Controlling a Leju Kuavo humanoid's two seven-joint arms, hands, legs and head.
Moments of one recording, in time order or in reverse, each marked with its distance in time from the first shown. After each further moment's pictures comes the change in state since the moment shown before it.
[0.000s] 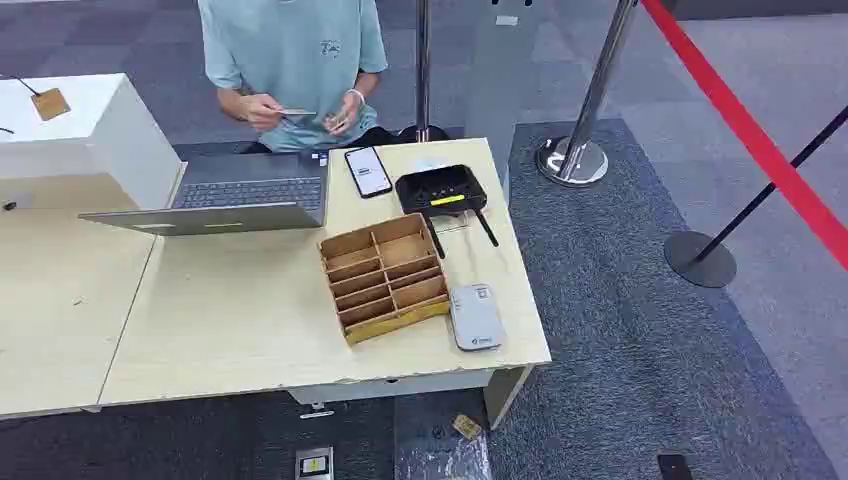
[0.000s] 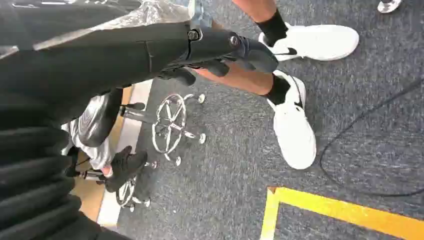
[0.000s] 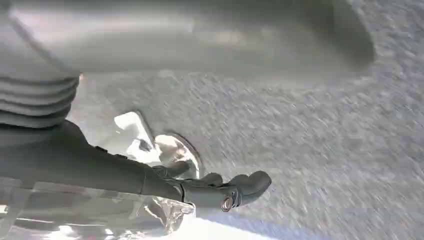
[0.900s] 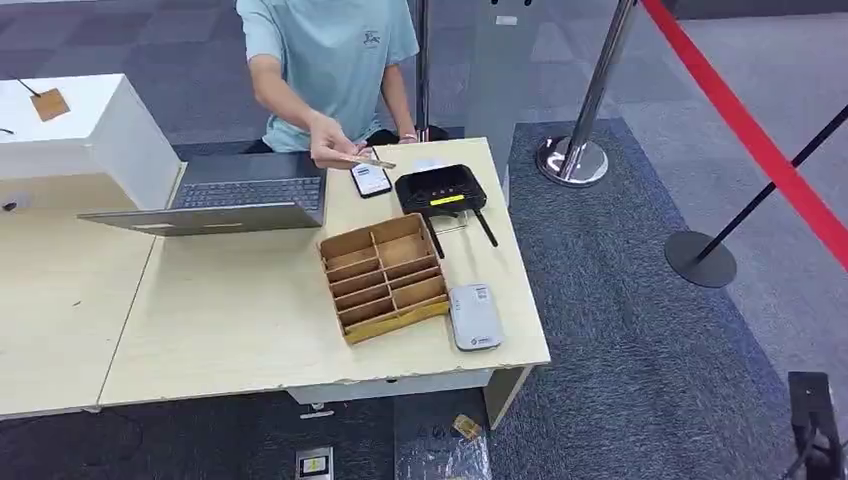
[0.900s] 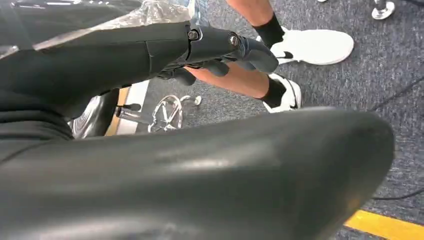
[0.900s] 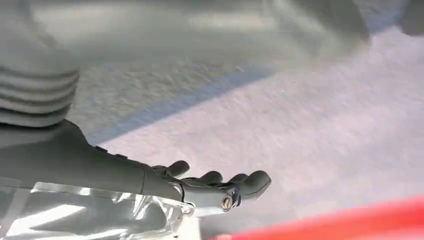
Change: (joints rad) left arm -0.003 0.000 -0.027 0.009 0.037 0.013 -0.026; right arm 0.143 -0.126 -0.399 -0.668 0.278 -0.045 -0.085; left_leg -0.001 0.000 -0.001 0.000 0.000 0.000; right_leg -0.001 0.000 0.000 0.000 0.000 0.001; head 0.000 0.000
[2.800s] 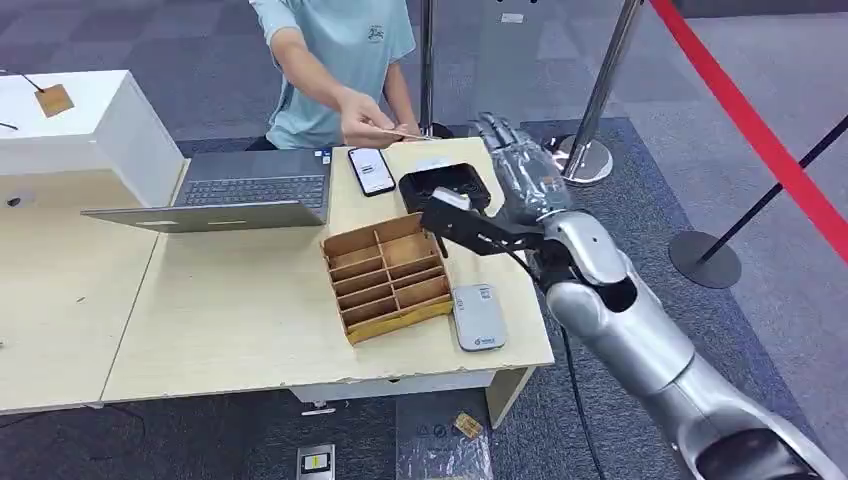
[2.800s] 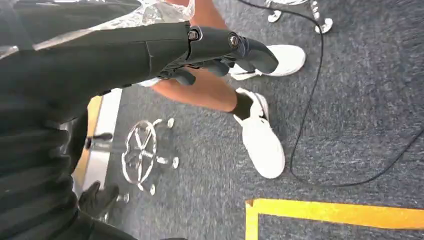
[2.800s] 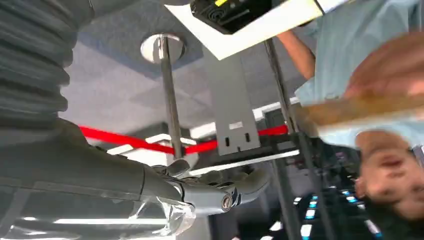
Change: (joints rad) left arm -0.009 0.012 -0.091 0.002 -0.059 -0.050 -0.109; right arm -0.689 0.041 1.208 -0.712 0.298 0.567 0.274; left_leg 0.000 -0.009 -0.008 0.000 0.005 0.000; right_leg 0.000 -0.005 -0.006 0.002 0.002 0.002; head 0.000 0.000
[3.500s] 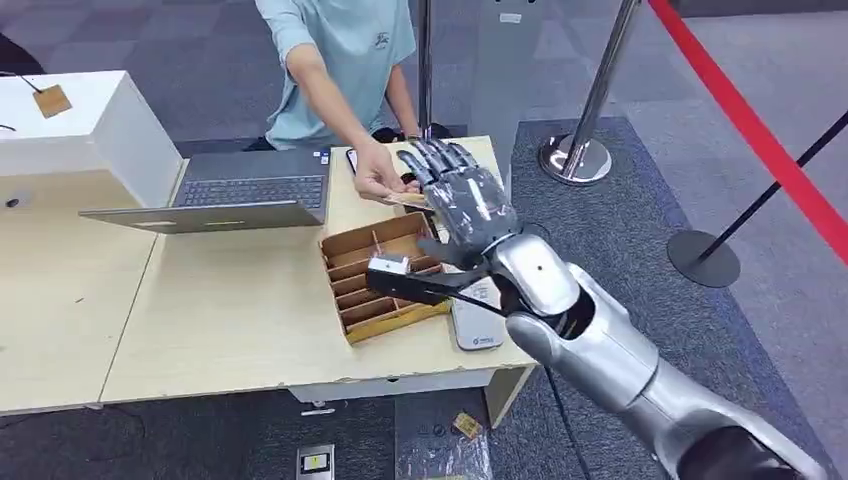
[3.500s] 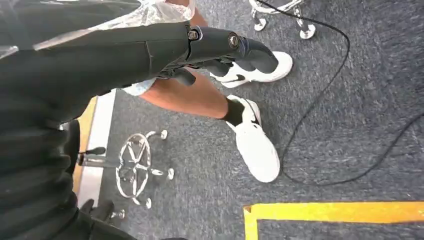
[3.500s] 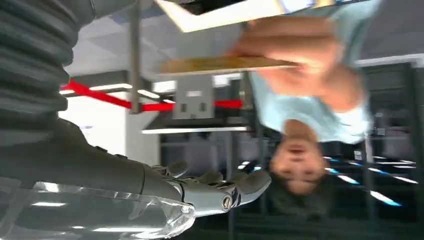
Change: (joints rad) left arm -0.007 0.000 -0.054 0.006 0.005 -0.008 -0.015; right arm -0.039 0.078 0.151 0.008 0.198 -0.001 -0.094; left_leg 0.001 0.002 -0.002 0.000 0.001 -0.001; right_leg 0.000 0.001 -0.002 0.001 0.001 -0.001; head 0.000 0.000
